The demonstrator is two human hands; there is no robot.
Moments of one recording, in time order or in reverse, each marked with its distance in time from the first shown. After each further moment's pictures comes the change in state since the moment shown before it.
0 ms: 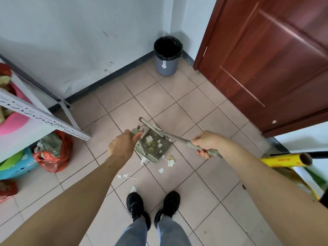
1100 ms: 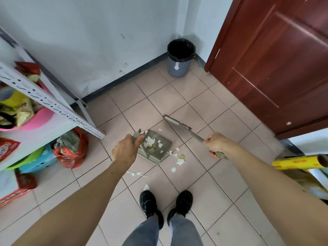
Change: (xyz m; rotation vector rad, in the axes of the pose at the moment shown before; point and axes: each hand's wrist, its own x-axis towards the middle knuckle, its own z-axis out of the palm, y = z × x) left_hand -0.031 -0.076 -0.022 -0.090 0.012 -0.093; right_hand 0.016 0.002 0.060 -0.045 0.241 -0.001
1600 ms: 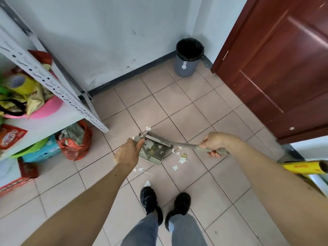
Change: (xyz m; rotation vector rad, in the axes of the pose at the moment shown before) left_hand -0.015 -0.043 0.010 0.003 -0.029 -0.102; right_hand -0.043 -0.034 0.025 -0.387 -0.266 -0.032
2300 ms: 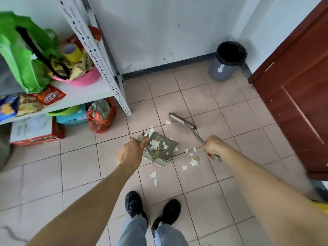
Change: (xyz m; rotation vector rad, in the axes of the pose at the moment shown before) left_hand -0.061 -0.044 0.016 -0.140 0.071 -0.241; right_hand 0.062 -0.023 0.057 -0.138 0.228 -0.099
